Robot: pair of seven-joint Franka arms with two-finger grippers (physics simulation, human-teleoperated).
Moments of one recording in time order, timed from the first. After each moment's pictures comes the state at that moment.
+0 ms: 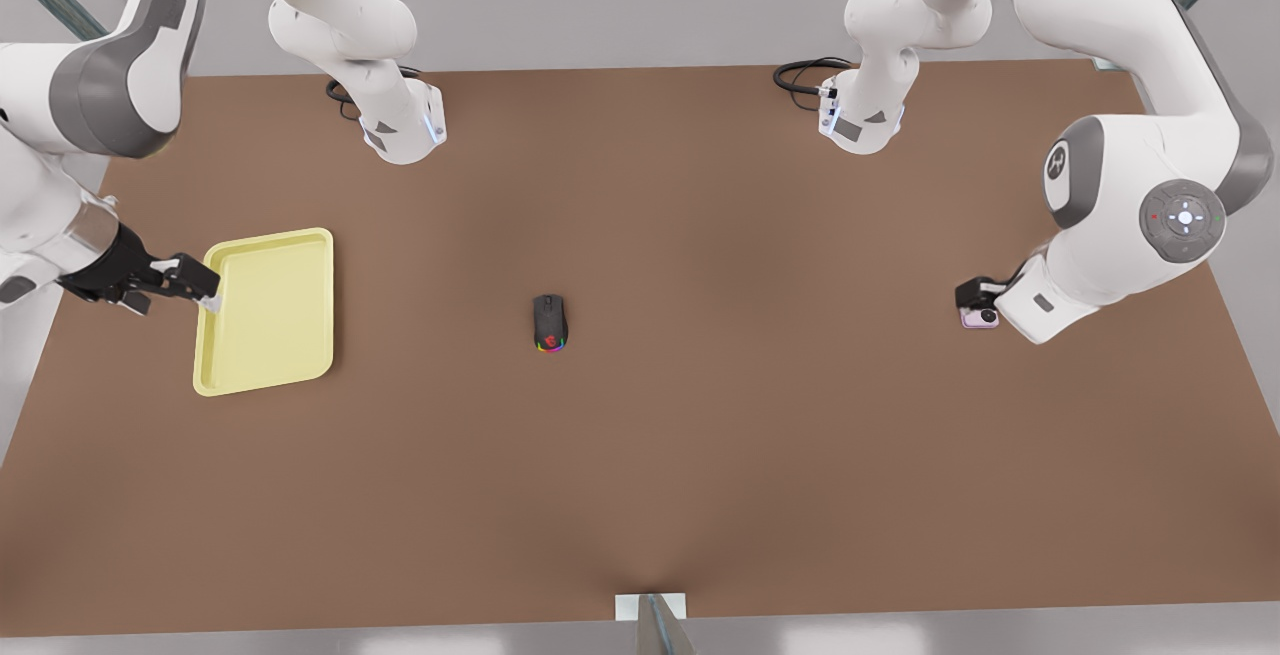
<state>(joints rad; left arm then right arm) -0.11 0.32 0.02 -1.29 0.06 1.48 0.05 -0.06 0.17 0.00 -1.30 0.04 1.55 -0.06</state>
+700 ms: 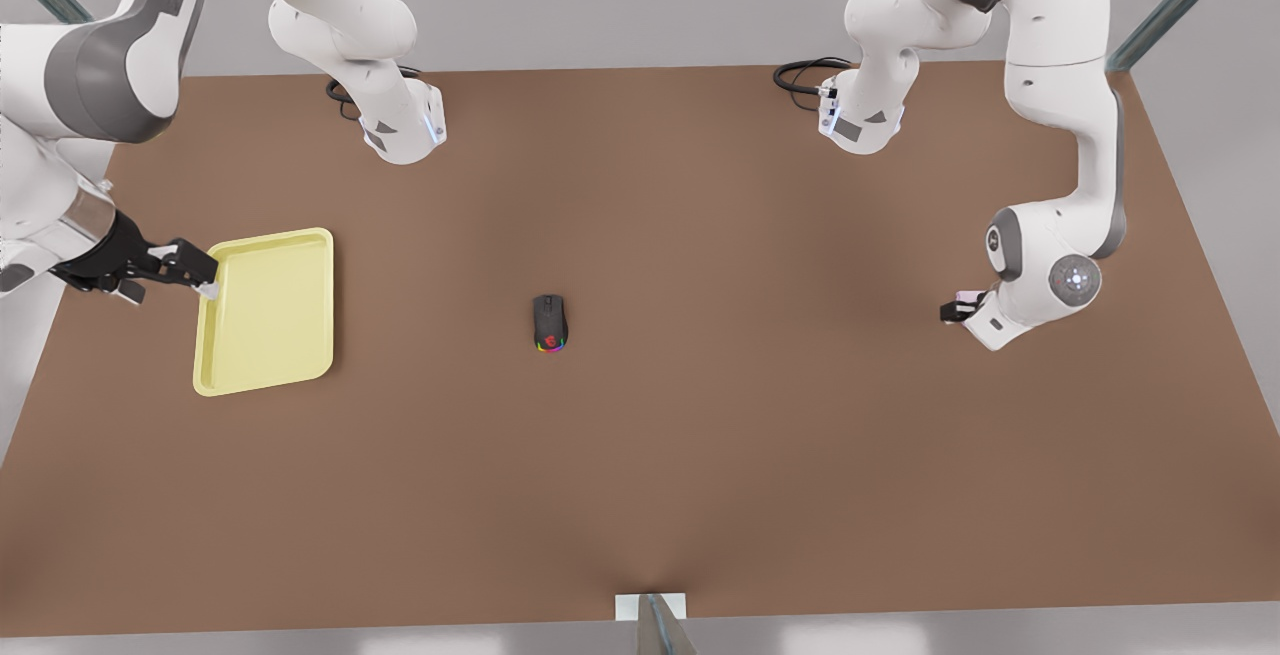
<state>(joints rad) -0.11 0.32 0.27 -2.17 0.04 2.33 0.24 -0.05 0.17 0.00 -1.27 0.01 1.48 -0.09</state>
